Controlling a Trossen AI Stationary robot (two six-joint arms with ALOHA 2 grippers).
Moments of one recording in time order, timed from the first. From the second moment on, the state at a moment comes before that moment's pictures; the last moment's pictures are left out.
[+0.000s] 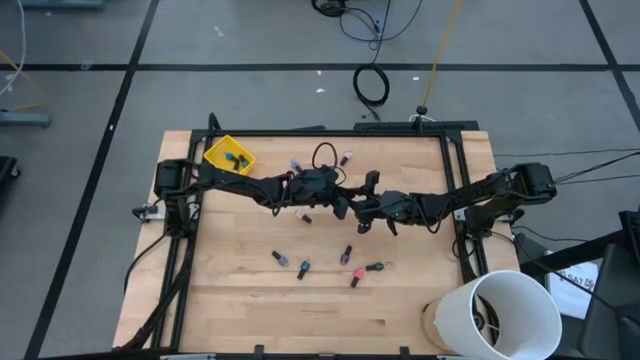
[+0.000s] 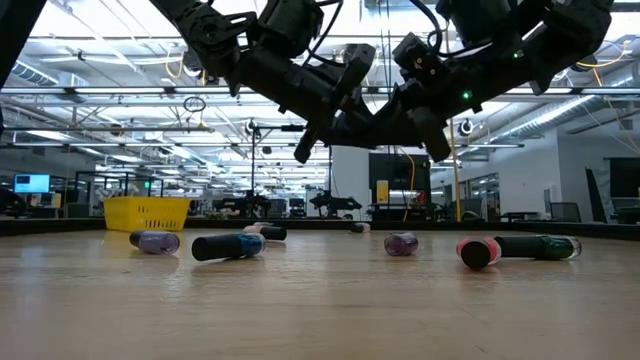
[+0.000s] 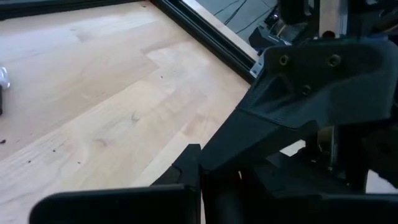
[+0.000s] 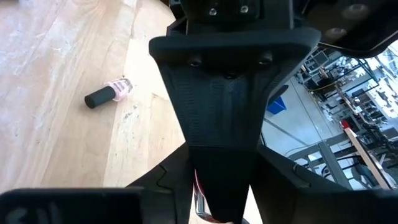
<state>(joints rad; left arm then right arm) 0.10 1.88 1.12 0.37 -0.09 -0.59 0.03 1.47 0.59 0.56 0.45 -0.59</state>
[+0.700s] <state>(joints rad) 0.15 1.77 1.12 0.29 -0.07 -0.41 0.08 1.37 0.59 0.49 0.58 -0.51</state>
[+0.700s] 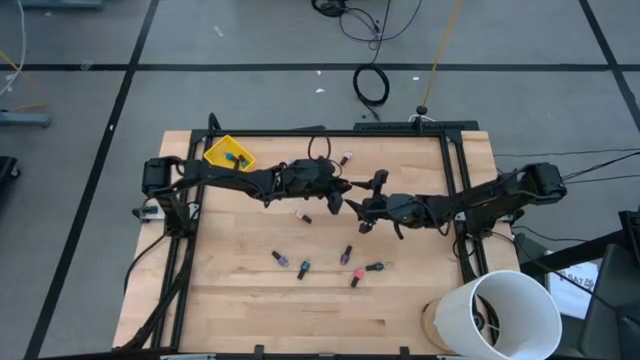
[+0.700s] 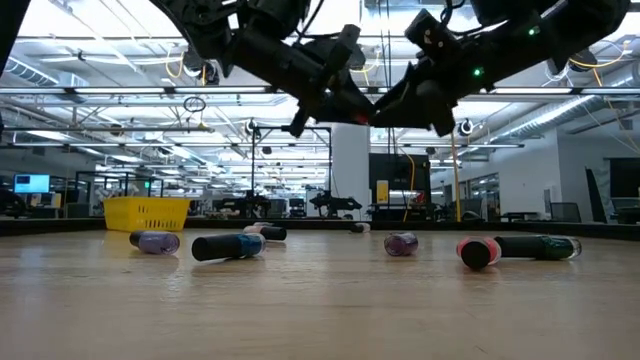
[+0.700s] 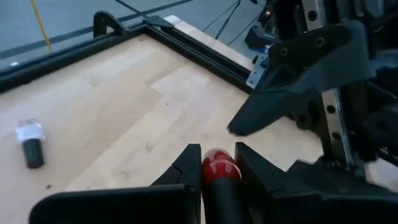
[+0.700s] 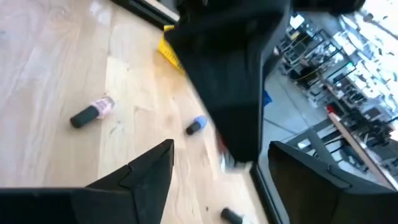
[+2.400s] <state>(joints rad) -0.20 1.38 0.76 0.46 -0.39 0.65 -0.16 0.87 0.40 0.24 0.16 -0.14</state>
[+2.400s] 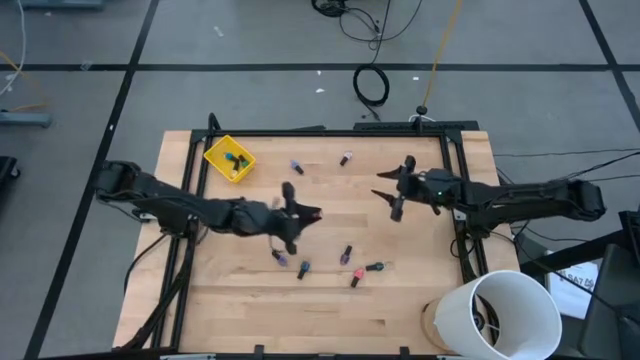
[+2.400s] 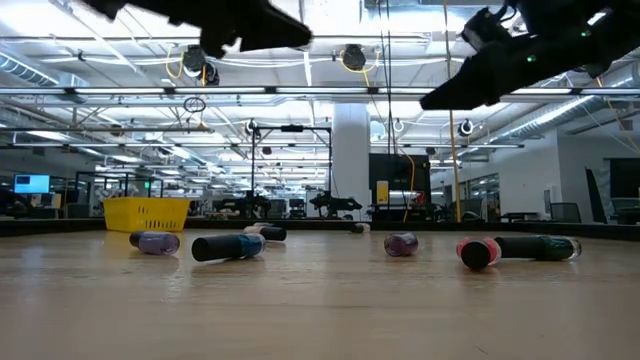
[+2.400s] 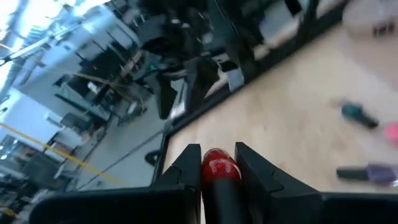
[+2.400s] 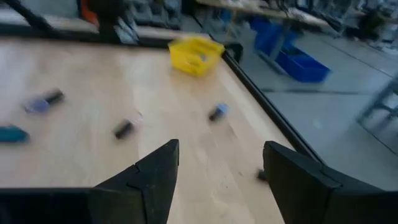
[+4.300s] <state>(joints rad) 0.10 1.26 0.44 0.85 0.58 -0.22 -0.26 0.67 0.29 0.32 0.05 -0.09</state>
